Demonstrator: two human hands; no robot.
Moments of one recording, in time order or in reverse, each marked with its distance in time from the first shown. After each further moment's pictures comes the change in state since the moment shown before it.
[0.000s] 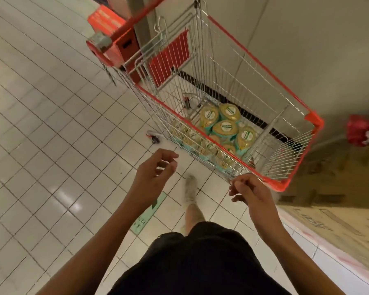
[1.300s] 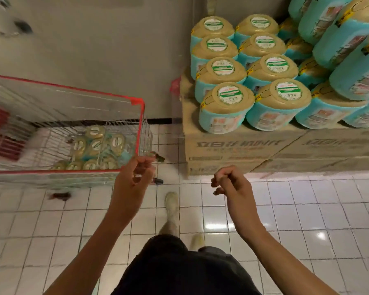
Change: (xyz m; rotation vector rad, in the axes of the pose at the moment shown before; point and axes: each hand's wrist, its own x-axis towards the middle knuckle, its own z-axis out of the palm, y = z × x) left_hand -0.132 0.186 0.450 0.028 -0.411 0.369; right_hand -0.259 0.098 -0.405 0.294 0.666 -0.125
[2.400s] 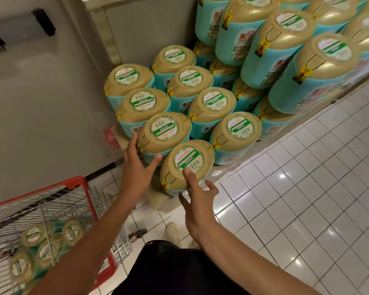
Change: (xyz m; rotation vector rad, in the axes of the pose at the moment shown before) left_hand 0.335 -0.016 0.137 0.081 -0.380 0.072; right_hand 0.218 -0.032 0.076 0.856 0.753 0.439
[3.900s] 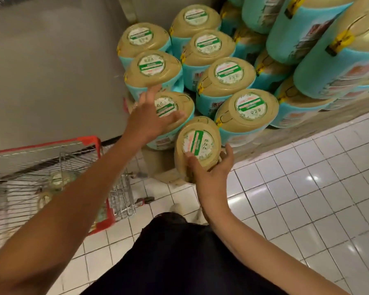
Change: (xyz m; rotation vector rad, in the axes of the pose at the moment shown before) left_hand 0.023 0.073 0.025 0.449 0.011 -0.021; right_hand 0.010 -0.042 -0.062 -0.571 -0.261 -0.453
